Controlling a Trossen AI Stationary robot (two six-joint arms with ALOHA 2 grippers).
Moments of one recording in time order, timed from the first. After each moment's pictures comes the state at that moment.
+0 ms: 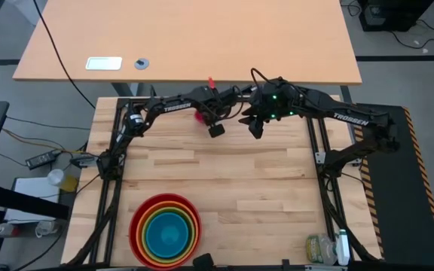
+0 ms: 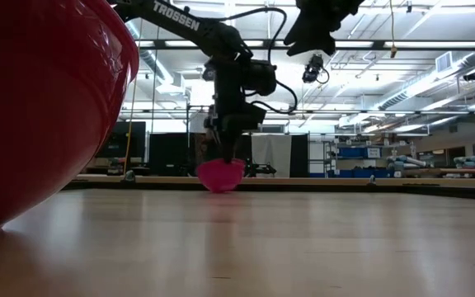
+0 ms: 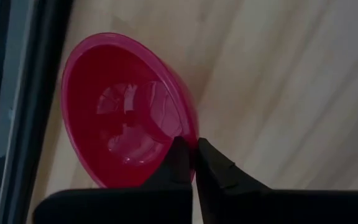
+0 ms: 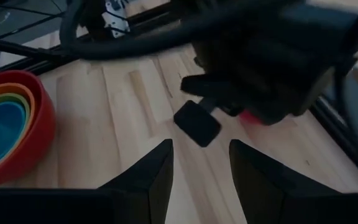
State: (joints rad) left arm 0.42 2.25 2.03 -1.18 -0.21 0.04; right arm -0.34 1.35 1.36 -0.68 -0.12 0.14
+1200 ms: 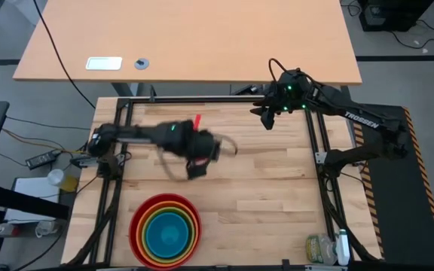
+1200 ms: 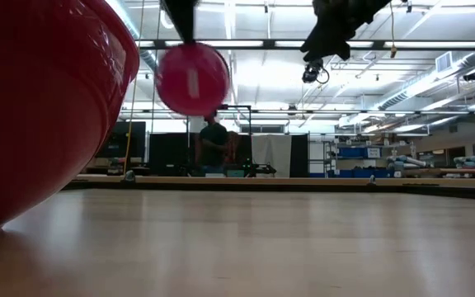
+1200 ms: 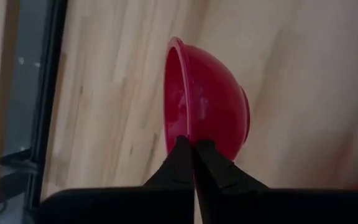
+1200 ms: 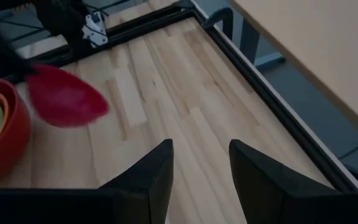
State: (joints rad) left arm -0.11 1.85 2.02 -1.56 -0.38 -0.33; right arm -0.50 1.24 1.26 -0.65 -0.19 0.05
